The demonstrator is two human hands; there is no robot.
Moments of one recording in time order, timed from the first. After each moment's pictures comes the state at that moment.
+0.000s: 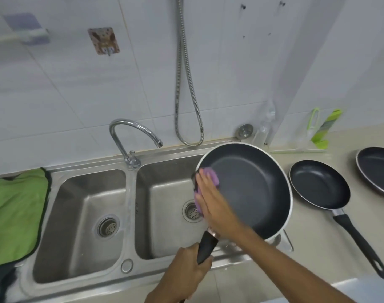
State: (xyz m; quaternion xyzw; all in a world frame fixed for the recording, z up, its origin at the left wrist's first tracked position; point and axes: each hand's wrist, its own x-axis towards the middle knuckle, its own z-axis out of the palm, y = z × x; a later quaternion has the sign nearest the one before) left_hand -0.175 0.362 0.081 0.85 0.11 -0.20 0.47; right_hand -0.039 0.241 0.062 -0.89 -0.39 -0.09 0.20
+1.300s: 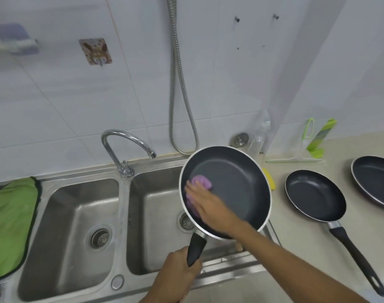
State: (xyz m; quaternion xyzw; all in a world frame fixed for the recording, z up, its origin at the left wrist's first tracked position) left_hand -0.149 0.366 0.088 0.84 0.17 -0.19 0.48; right_hand 0.013 0.230 0.057 -0.89 -0.40 -0.01 0.21
